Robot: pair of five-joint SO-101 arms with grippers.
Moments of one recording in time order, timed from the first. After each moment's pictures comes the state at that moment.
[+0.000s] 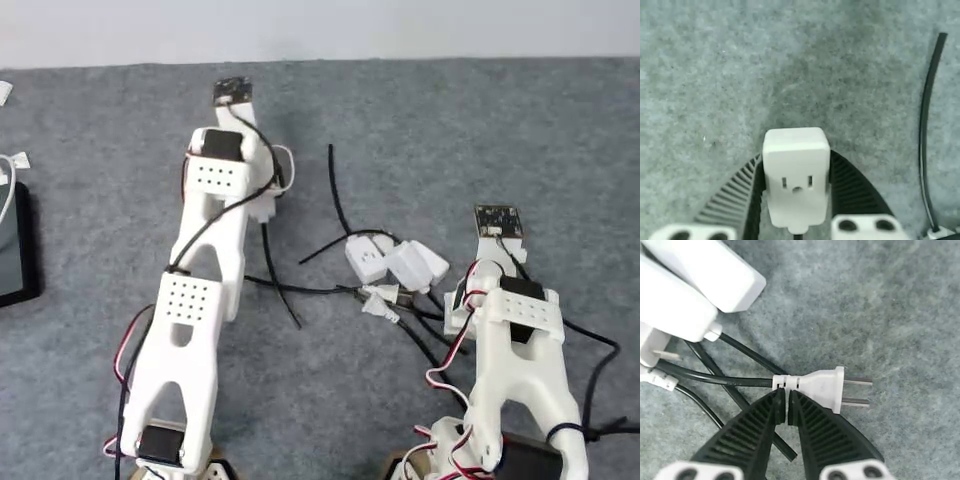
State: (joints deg) left arm 5.8 74.5 -87.4 99.0 22.0; right arm 12.9 -21.0 55.6 51.4 11.6
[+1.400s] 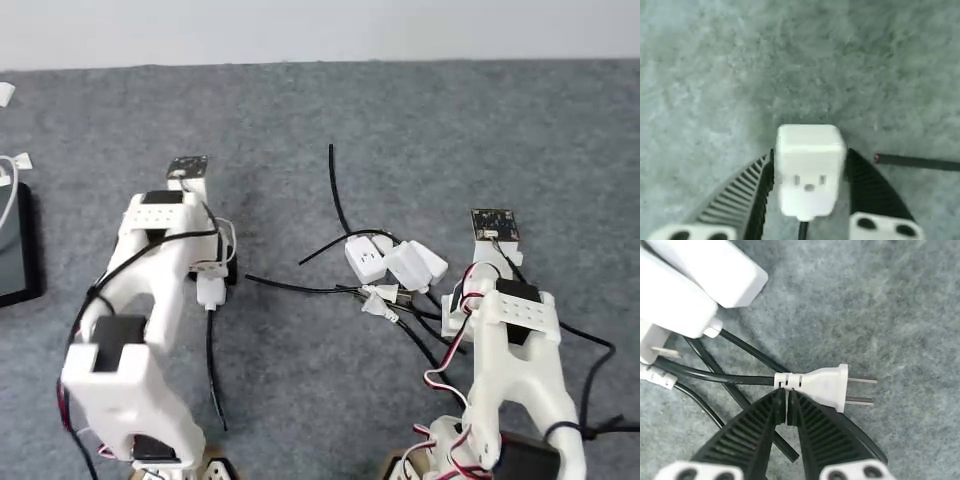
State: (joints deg) left arm -4.7 16.3 17.5 69.8 7.2; right arm 12.7 -21.0 56.9 50.5 11.6
